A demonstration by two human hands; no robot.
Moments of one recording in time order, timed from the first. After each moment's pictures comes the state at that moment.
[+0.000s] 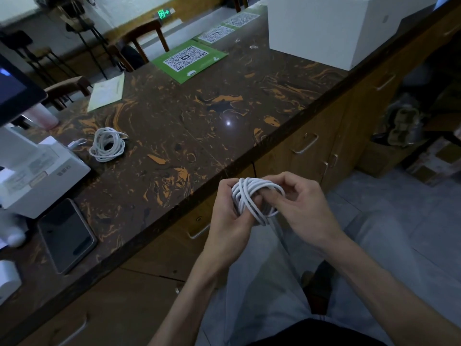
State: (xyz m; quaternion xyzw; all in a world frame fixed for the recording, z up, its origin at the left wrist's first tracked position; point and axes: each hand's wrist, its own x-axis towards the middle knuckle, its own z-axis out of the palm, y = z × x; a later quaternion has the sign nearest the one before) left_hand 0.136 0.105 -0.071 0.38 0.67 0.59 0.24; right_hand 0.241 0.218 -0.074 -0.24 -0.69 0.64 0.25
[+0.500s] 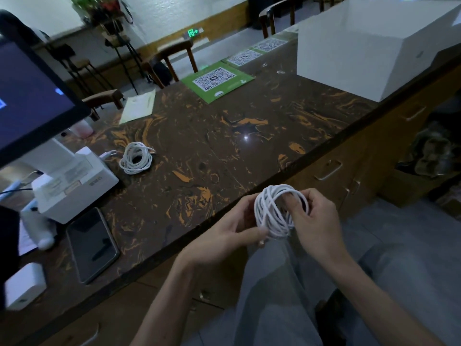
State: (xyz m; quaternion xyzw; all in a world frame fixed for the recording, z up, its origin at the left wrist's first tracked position) left_hand 0.069 0.094 -0.042 0.41 0.62 0.46 0.49; right_hand 0.205 0.227 -0.076 -0.36 -0.69 0.57 0.28
